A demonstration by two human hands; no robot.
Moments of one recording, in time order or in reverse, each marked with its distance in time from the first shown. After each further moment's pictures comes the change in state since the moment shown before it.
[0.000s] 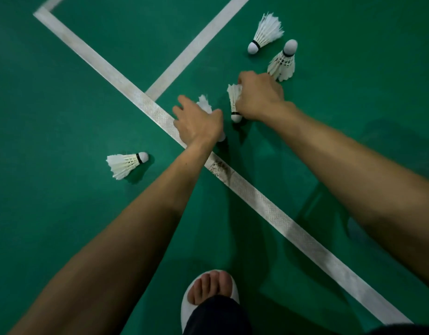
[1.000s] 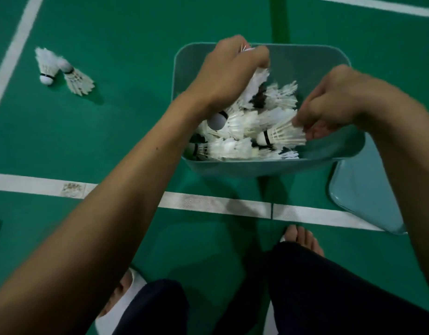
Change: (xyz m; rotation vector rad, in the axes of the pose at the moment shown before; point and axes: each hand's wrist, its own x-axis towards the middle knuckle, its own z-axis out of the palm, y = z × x) left_hand -0.337 0.193 0.083 -0.146 -0.950 0.975; right_hand -0.381 0.301 -0.137 0.589 0.000 0.864
